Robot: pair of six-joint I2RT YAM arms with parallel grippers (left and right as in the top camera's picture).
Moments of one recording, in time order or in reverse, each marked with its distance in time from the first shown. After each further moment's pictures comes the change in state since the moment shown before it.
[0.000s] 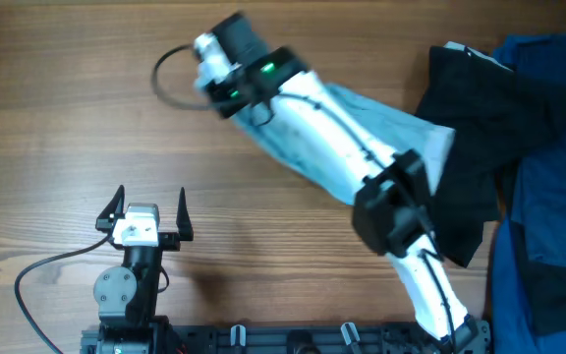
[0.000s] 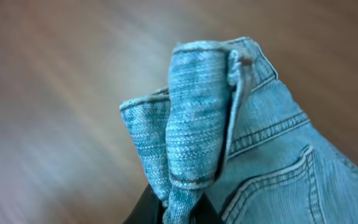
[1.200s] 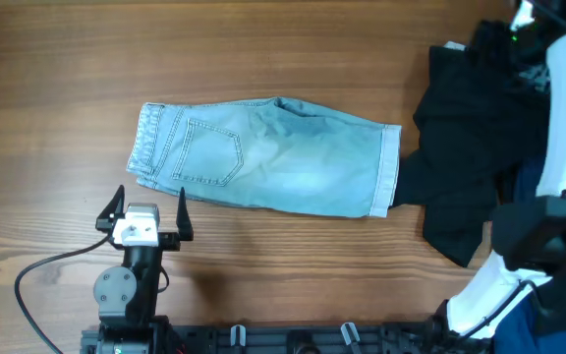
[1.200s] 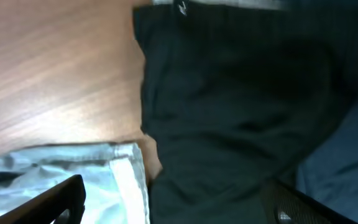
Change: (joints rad) left arm 0.000 0.000 0.000 0.000 0.000 0.000; right arm -0.885 -0.386 -0.089 -0.593 0.155 0.187
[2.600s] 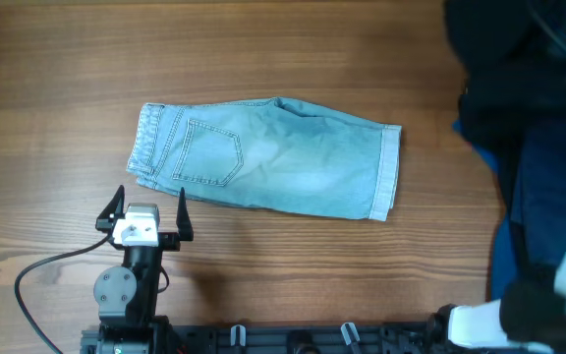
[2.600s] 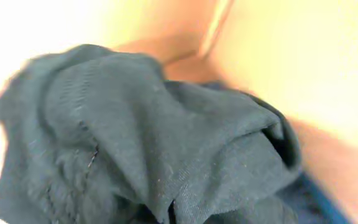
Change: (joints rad) left arm 0.000 0.000 0.000 0.000 0.000 0.000; right arm -0.090 -0.390 -0.235 0.480 0.359 -0.172
